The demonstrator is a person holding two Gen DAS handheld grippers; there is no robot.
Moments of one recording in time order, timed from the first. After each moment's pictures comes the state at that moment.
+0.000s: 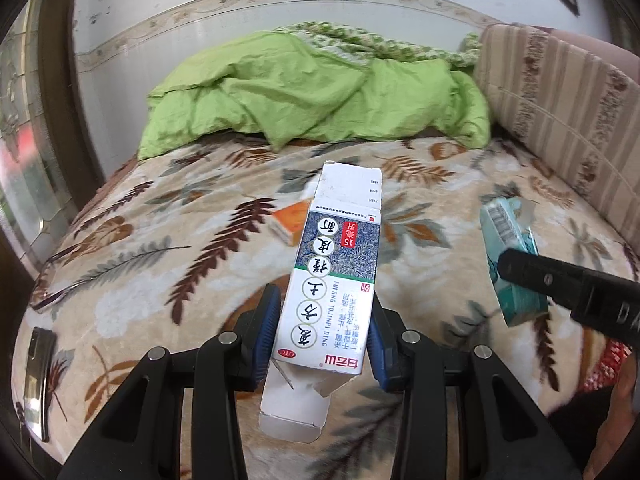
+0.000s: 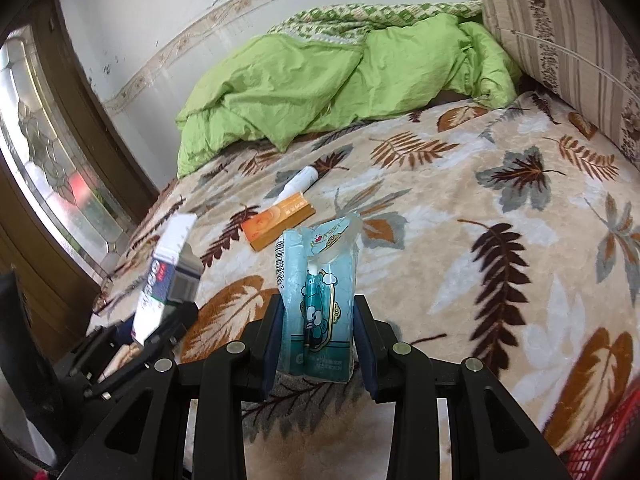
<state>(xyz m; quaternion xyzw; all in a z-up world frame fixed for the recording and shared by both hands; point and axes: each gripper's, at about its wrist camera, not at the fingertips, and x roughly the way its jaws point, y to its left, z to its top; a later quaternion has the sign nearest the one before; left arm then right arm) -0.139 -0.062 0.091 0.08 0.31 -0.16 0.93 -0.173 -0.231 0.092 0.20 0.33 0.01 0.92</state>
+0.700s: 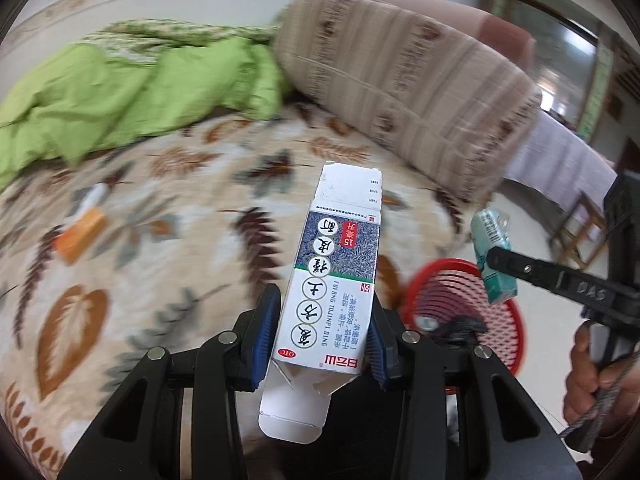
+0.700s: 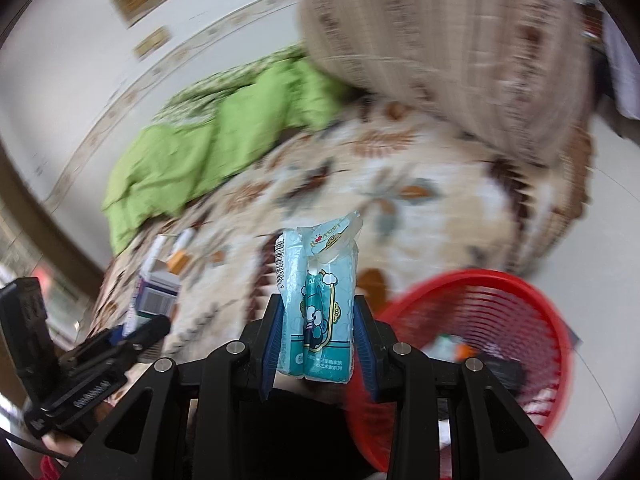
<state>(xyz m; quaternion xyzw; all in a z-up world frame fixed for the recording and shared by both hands) -0.244 -0.210 0.134 0.10 0.36 -0.45 0.81 -0.395 -0.387 0.123 0.30 0.30 -0.17 0.89</state>
